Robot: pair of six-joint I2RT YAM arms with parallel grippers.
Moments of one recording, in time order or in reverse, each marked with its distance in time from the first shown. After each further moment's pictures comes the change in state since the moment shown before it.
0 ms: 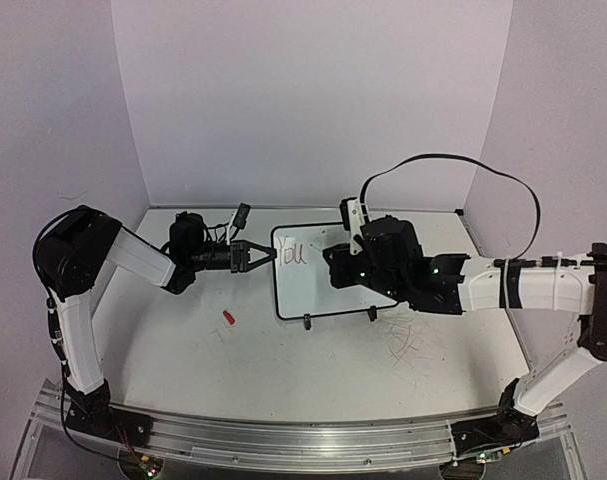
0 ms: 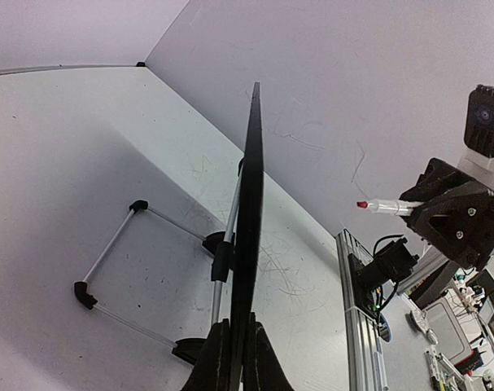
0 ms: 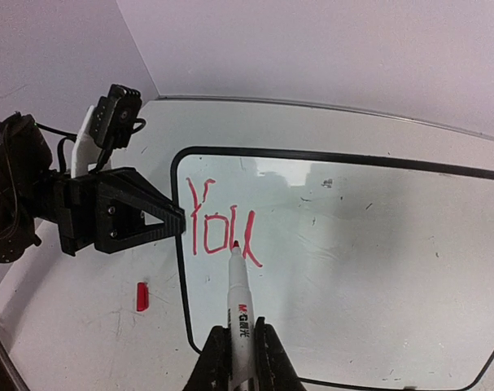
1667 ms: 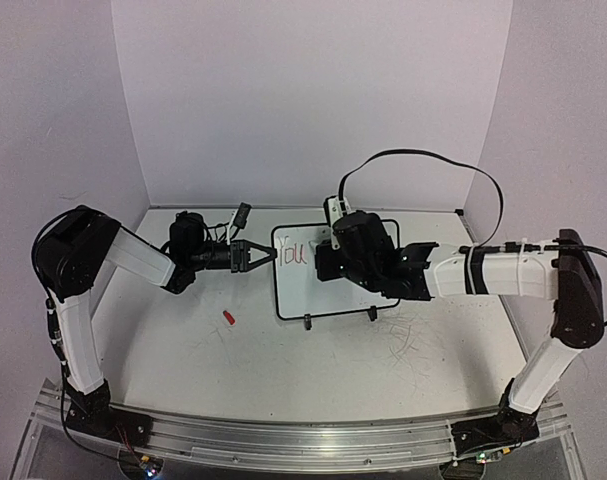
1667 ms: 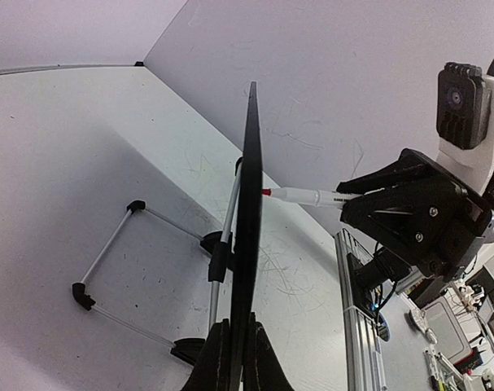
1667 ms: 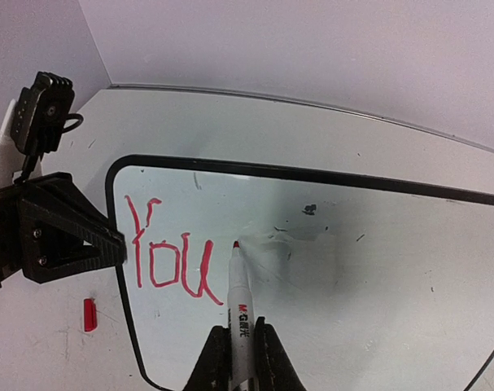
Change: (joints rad) left arm -0.003 -0.008 0.000 -0.010 0.000 0.002; right arm -0.021 0.184 0.165 -0.074 0.097 -0.046
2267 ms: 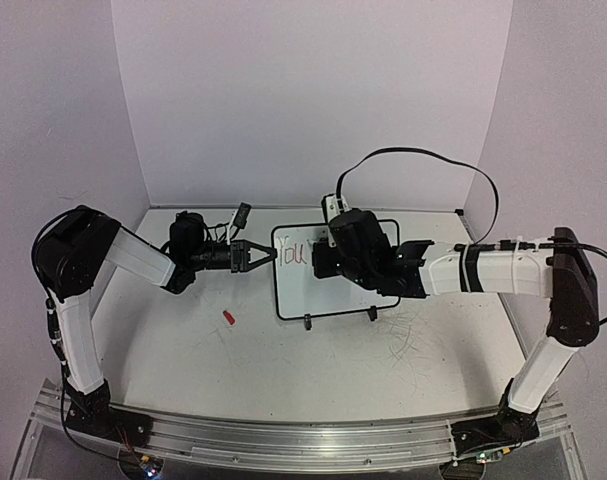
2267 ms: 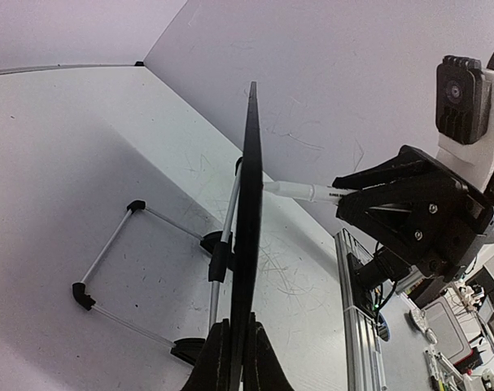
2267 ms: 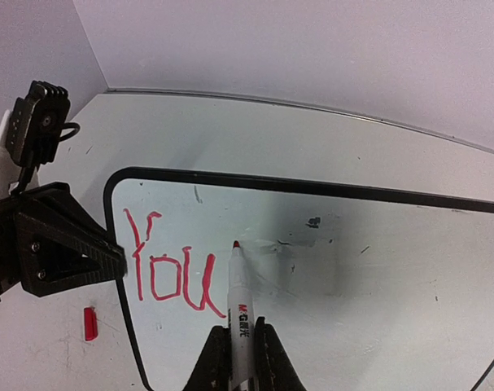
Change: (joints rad) left arm 0.000 0.000 0.000 0.000 0.000 0.000; right arm -0.005 0.028 0.034 -0.006 0.013 0.012
